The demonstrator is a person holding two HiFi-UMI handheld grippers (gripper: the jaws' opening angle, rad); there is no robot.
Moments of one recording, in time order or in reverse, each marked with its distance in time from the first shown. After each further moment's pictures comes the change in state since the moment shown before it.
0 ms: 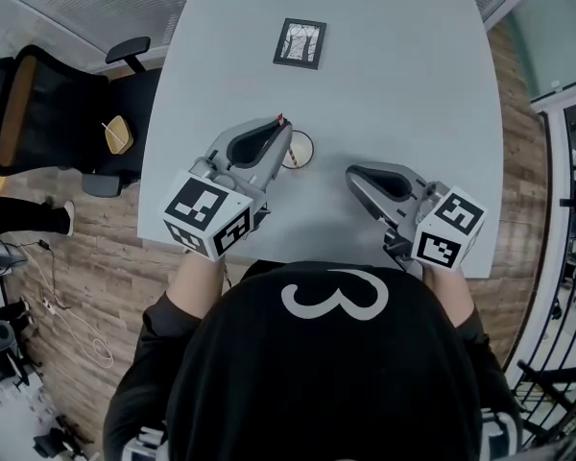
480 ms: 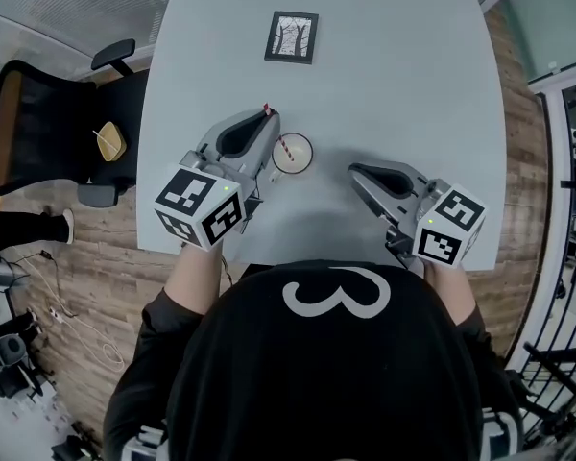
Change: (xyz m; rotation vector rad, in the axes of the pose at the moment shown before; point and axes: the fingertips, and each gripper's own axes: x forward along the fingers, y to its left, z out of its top) left arm 0.019 0.041 -0.019 -0.091 0.031 -0.003; right arm 0.012 -0.027 -0.014 0.053 0.018 -0.059
